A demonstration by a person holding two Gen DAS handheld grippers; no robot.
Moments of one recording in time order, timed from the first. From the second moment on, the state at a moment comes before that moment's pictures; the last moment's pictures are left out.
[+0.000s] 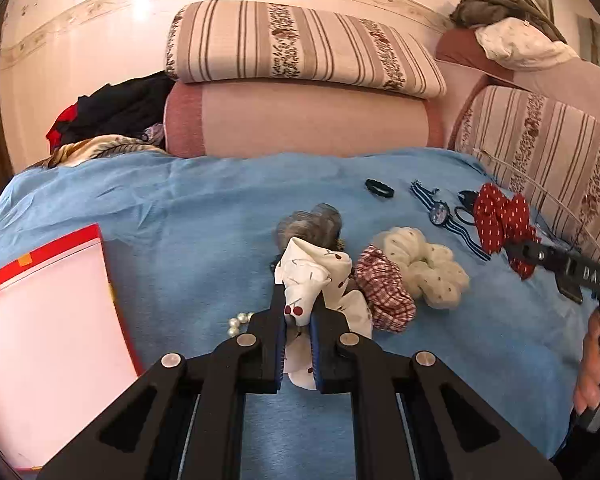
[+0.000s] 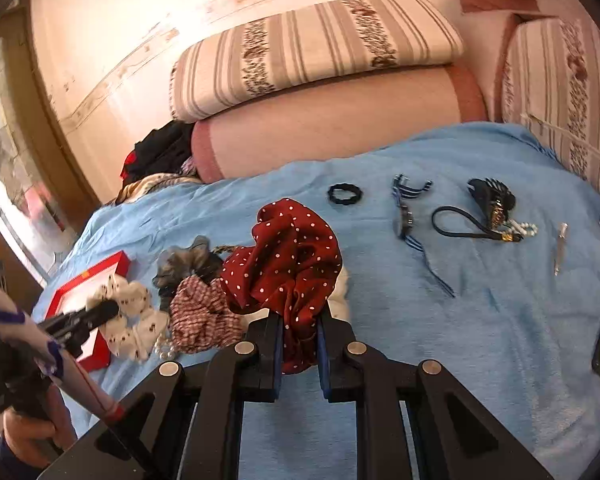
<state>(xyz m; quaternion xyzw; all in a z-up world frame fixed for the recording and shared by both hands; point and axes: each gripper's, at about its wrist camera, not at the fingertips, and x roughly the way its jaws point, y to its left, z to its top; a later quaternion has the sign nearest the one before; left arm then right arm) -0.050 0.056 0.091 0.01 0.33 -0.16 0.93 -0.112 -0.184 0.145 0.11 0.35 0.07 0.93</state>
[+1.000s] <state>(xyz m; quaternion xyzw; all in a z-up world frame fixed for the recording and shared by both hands) -0.043 0.200 0.113 -0.08 0.31 -0.03 0.95 -0.103 -0.002 0.165 0.06 0.37 0.20 0.90</state>
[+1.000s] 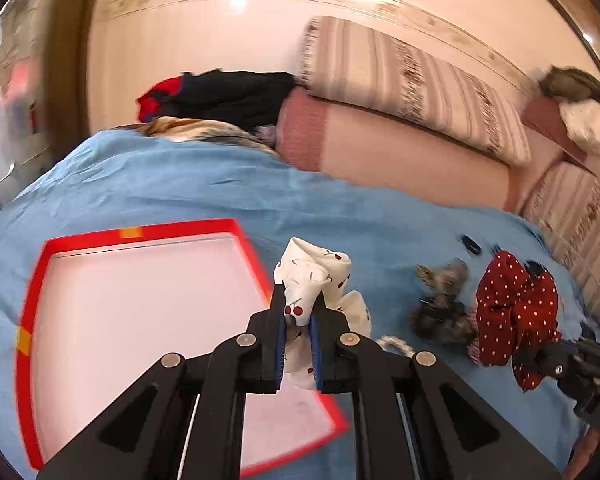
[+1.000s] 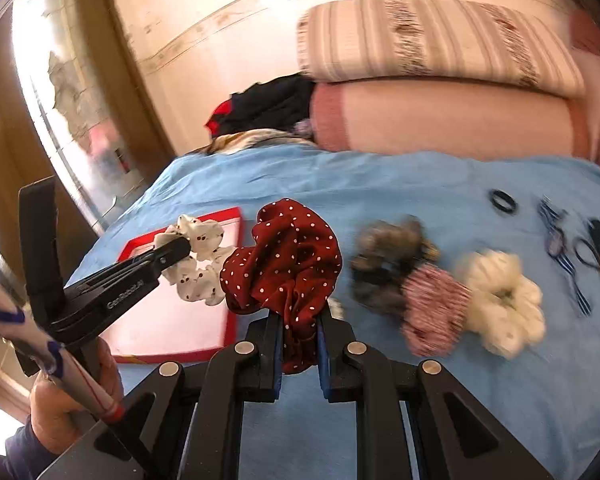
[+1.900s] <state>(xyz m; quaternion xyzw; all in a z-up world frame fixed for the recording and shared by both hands) 0.006 0.399 0.074 -0.18 0.37 0.12 0.90 0.037 0.218 0.108 -0.01 0.48 0.28 0.83</state>
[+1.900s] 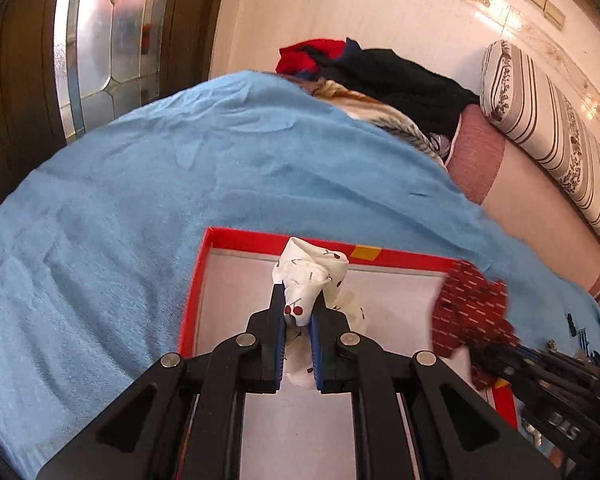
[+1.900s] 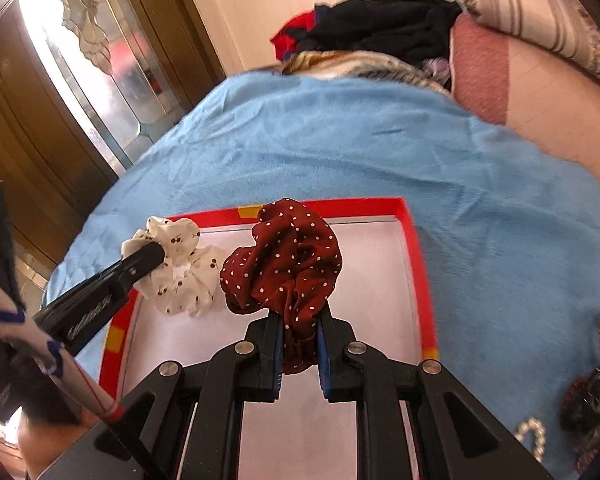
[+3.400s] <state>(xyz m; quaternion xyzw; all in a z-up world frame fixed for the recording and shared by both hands) 0.000 0.151 0.089 -0.11 0.40 -0.14 0.90 -0.073 -0.154 0.150 0.21 0.39 0.13 0.89</state>
